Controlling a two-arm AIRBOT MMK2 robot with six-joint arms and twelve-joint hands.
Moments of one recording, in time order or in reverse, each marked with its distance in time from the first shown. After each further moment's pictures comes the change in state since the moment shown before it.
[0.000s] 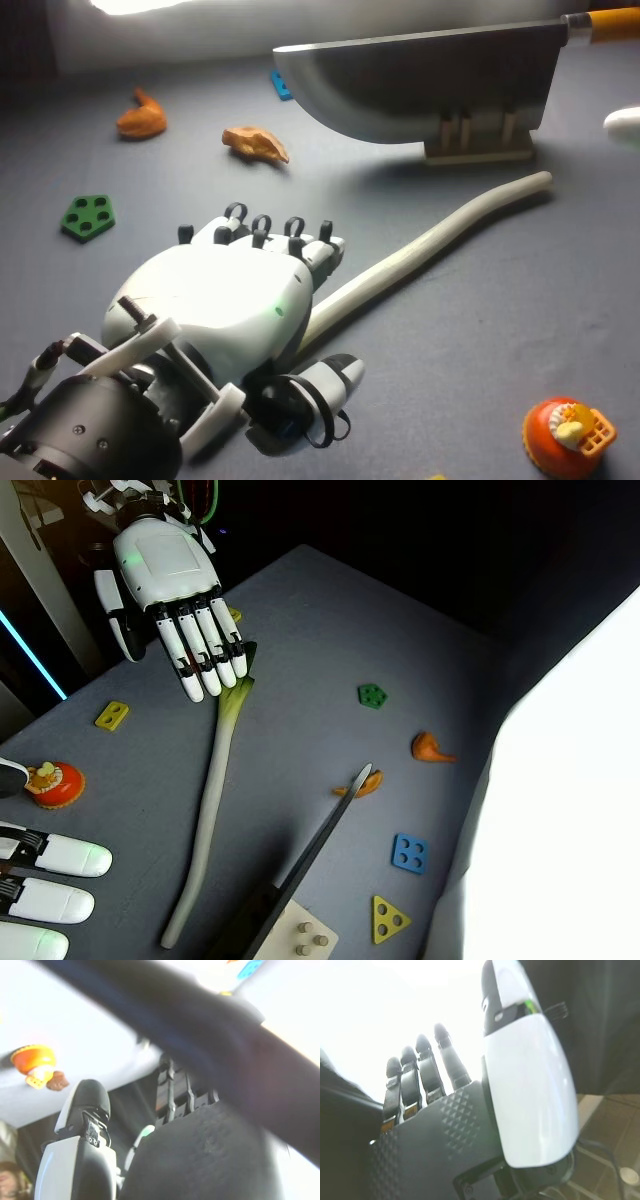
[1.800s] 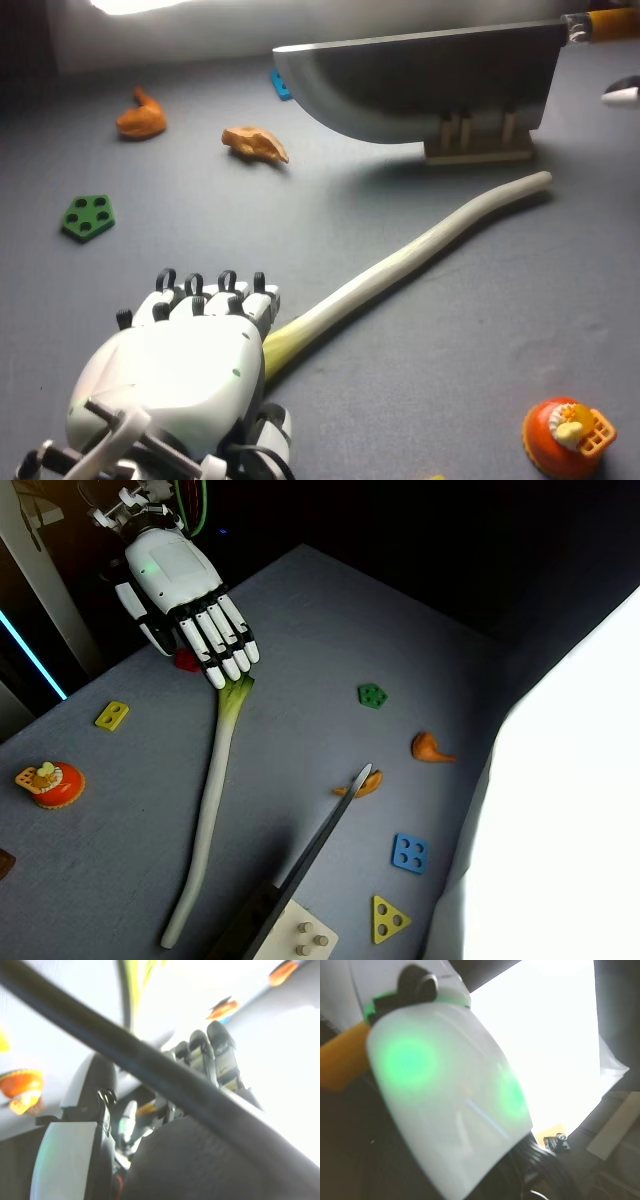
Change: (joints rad) left arm 0.168 -0.135 -0.027 0.030 0.341 -0.203; right arm -0.158 -0.490 0.730 -0.330 0.110 0.579
